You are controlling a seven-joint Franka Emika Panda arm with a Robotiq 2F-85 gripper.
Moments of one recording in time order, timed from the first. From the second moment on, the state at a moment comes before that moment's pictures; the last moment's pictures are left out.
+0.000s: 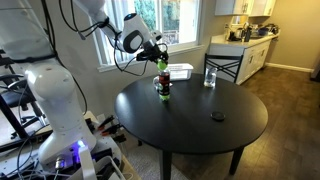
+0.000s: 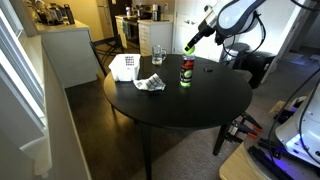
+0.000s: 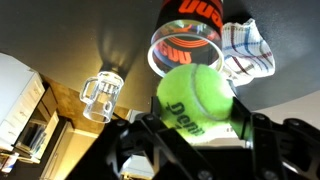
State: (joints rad) arm 0.07 -0.14 0.06 -2.60 0.12 3.15 -0.37
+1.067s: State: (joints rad) arm 0.08 -0.14 0.01 -2.60 0.12 3.15 -0.37
